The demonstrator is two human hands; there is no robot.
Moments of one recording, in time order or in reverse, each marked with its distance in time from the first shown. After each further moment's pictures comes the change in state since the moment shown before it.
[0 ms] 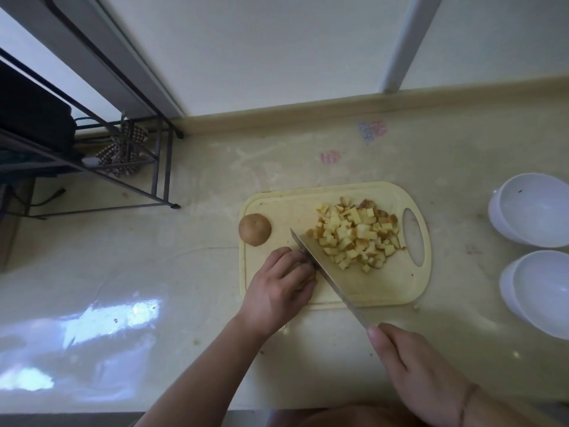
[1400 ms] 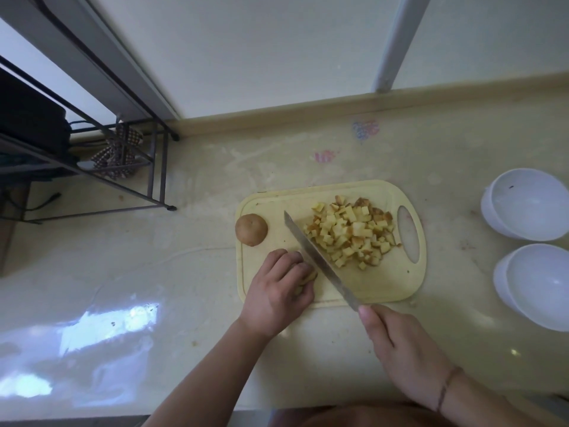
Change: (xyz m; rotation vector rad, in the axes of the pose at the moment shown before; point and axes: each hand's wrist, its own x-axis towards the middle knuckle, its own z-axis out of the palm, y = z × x) left_hand 0.001 0.010 0.003 0.023 0.076 -0.015; right_hand 0.010 -0.009 0.004 0.087 0.200 -0.057
